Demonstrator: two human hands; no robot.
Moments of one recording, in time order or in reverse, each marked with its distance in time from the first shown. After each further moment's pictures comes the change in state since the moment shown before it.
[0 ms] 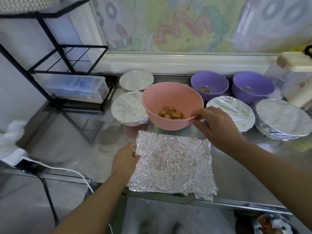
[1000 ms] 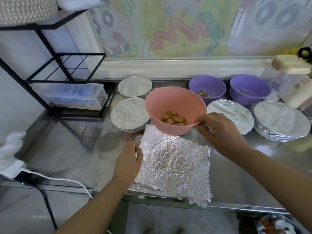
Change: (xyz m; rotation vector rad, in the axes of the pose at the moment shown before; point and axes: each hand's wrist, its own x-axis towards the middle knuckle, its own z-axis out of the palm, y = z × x) left_hand -0.004 0.019 -0.015 -0.001 0.181 0.267; right_hand -0.004 -0.006 -0.005 -0.027 0.016 0.042
